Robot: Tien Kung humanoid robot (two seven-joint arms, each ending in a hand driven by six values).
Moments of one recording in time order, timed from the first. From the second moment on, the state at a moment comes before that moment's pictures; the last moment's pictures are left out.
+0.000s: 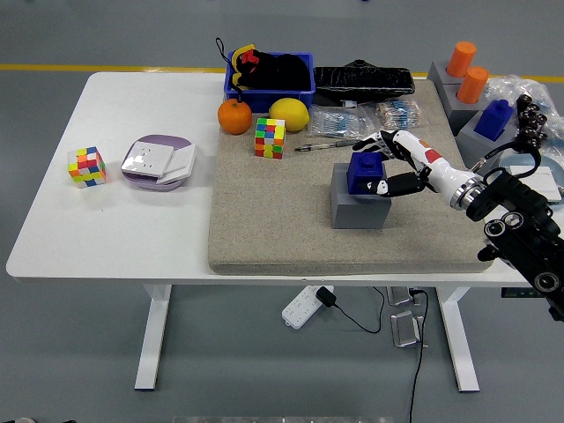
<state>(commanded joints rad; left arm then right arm) -0.21 0.21 -0.14 -0.19 -0.19 0.02 0.21 0.63 -0.21 0.92 0.89 -1.40 0.09 0.23</state>
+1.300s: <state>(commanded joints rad) -0.22 0.21 -0.14 -0.19 -0.20 0.02 0.21 0.63 -0.32 1.00 1.04 -1.38 0.04 0.26</state>
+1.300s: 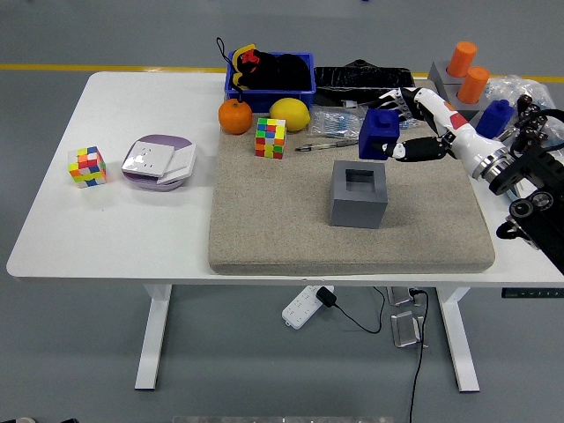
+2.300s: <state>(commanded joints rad) -0.21 0.20 -0.15 -0.19 -0.18 0.02 0.21 0.44 -0.30 1.10 0.81 -1.43 0.01 0.26</state>
